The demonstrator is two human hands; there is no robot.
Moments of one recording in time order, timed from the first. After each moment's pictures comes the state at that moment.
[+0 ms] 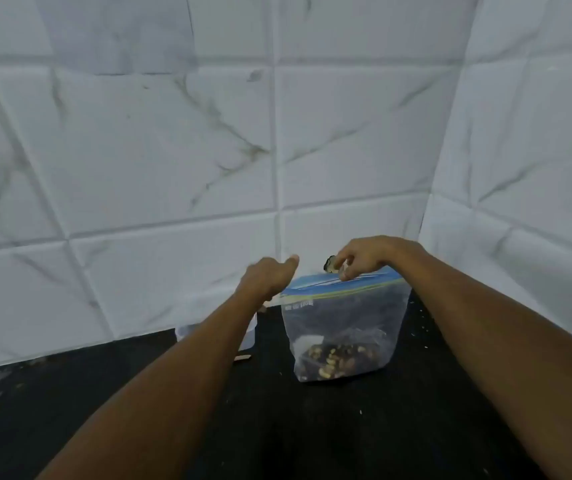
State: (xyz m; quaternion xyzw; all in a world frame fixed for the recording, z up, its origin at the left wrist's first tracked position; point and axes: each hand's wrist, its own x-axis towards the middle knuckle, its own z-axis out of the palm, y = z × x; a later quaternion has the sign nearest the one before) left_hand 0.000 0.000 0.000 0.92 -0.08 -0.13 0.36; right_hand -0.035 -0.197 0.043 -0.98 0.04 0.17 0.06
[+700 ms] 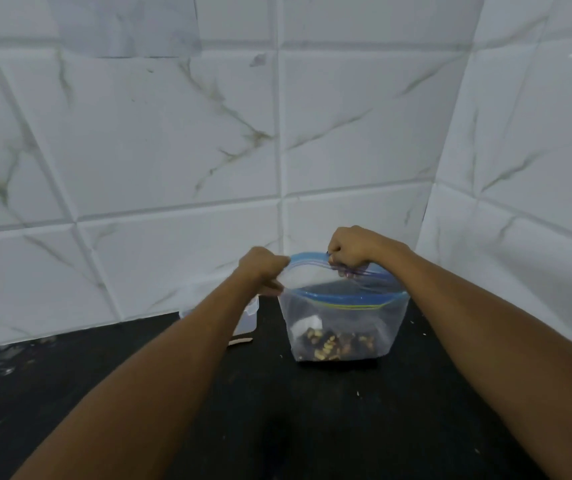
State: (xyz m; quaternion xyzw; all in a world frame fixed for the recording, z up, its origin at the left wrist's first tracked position) left_hand -0.003 0.010 -0.003 0.84 -0.02 -0.18 0.51; right_hand -0.052 -0.165 0.037 -0.98 0.07 0.10 0.18
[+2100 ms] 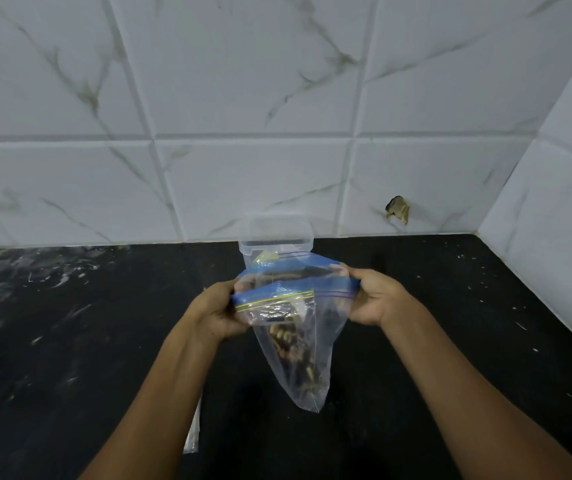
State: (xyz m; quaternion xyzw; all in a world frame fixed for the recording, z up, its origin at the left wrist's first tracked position) left_hand -0.099 0.180 -0.096 0.39 0.24 -0.29 0.84; right_hand -0.122 -0.044 -0.077 -0.41 0.32 0.16 0.84
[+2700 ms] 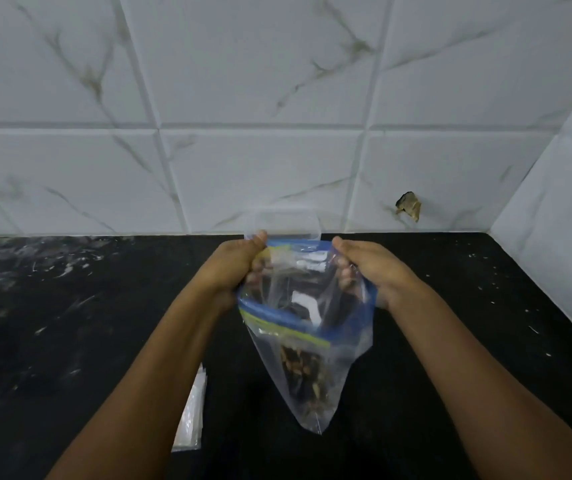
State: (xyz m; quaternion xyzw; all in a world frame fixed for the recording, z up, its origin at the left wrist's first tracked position) left_hand -0.076 0.174 -0.068 0.64 0.02 -0.18 0.74; right_hand -0.106 -0.037 -0.057 -0.59 0.13 0.12 0.79
